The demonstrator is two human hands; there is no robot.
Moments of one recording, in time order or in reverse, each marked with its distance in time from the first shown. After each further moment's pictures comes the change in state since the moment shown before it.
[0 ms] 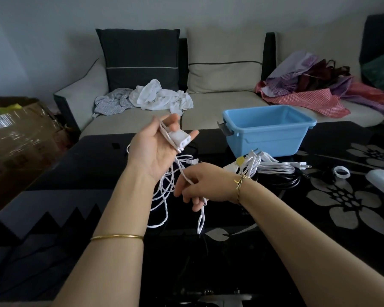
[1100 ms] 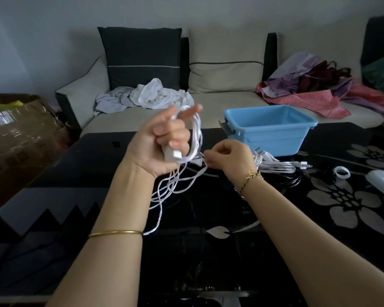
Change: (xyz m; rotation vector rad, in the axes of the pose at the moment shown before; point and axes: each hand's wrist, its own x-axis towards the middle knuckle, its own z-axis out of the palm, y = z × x) left_hand -0.007 0.019 -0.001 -0.140 -0.540 -0.581; right_hand 0.010 0.028 -0.014 0.292 0.839 -0.004
